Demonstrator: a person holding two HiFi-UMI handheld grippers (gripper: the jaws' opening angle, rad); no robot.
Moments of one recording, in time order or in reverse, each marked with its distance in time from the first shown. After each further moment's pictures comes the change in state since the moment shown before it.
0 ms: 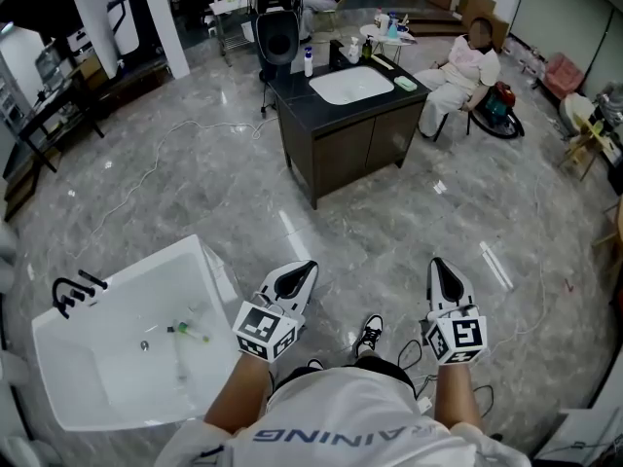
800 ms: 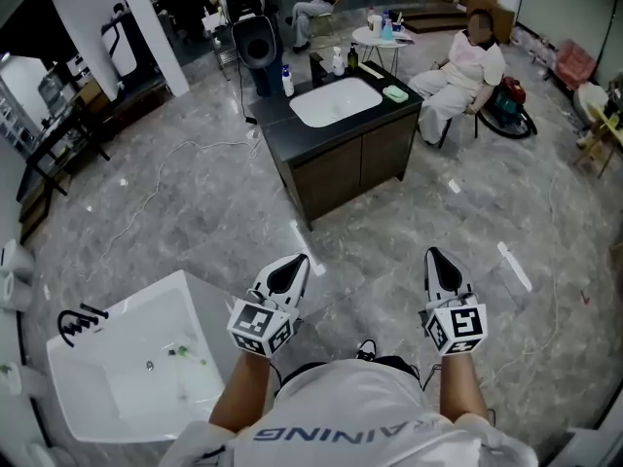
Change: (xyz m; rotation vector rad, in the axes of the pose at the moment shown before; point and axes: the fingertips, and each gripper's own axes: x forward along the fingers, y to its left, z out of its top) left arm 0.192 0.022 0.042 0.017 0.016 0.093; right arm 0.124 -0.167 0.007 0.030 -0.032 0.060
